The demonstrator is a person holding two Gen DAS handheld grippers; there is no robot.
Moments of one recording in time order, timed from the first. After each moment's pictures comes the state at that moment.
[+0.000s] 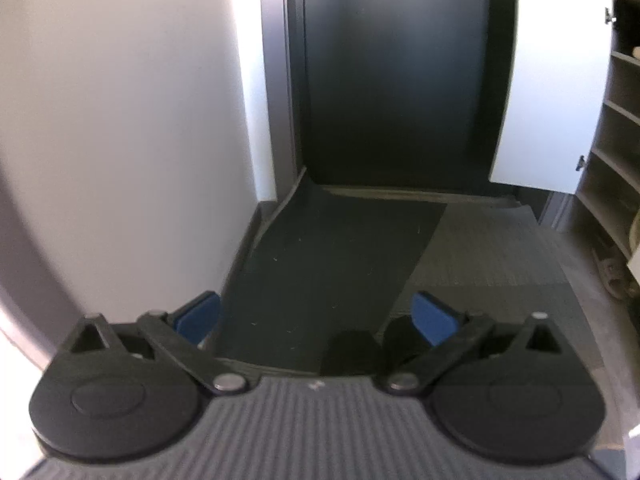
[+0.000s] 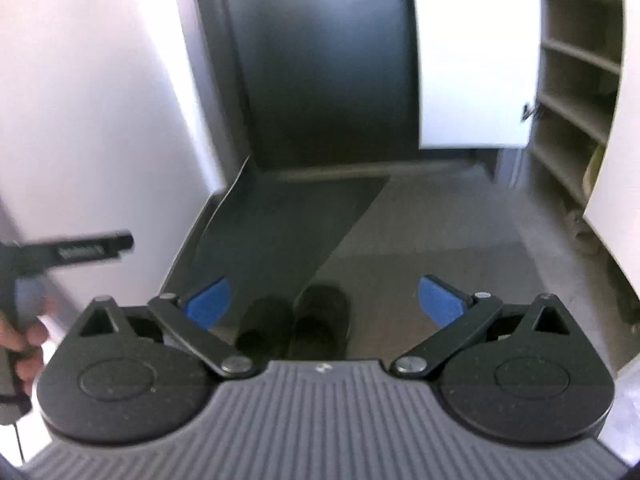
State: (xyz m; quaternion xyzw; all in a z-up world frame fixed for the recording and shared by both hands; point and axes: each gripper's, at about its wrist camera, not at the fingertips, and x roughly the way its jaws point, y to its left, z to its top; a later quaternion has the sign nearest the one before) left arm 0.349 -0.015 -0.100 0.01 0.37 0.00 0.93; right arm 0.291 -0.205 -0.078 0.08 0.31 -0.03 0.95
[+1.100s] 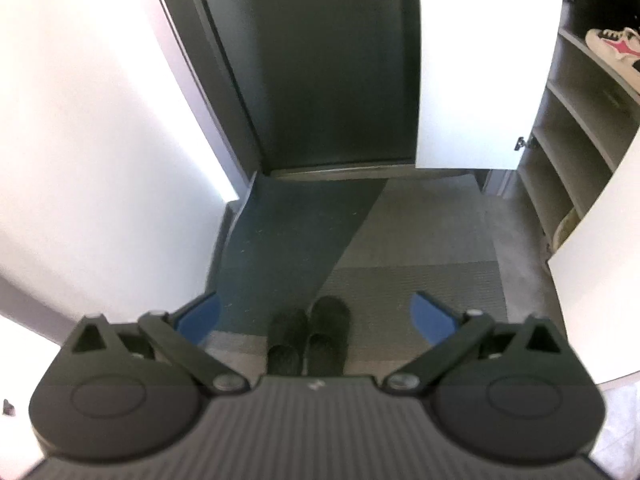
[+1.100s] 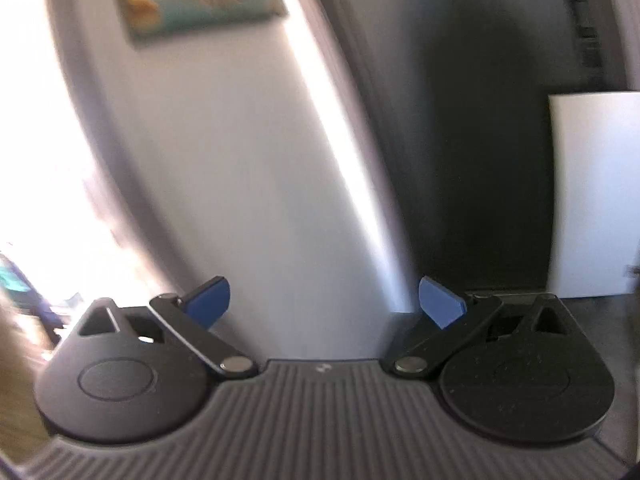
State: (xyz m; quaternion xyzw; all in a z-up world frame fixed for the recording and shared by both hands) left arm 0.342 -0.297 0.260 0.08 0.49 0.02 0.87; right arm 0.277 -0.237 0.550 0.14 0.26 0.29 0.91
